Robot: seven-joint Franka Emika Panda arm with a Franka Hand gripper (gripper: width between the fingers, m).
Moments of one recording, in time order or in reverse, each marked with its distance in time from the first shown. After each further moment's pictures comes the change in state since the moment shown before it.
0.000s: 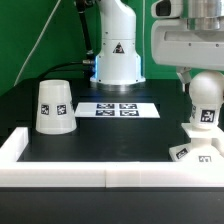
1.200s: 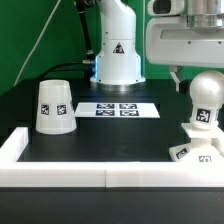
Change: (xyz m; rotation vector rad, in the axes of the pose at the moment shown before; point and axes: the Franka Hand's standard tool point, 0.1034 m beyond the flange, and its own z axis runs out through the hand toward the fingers) arm 0.004 0.001 -0.003 -0.012 0.012 -0.283
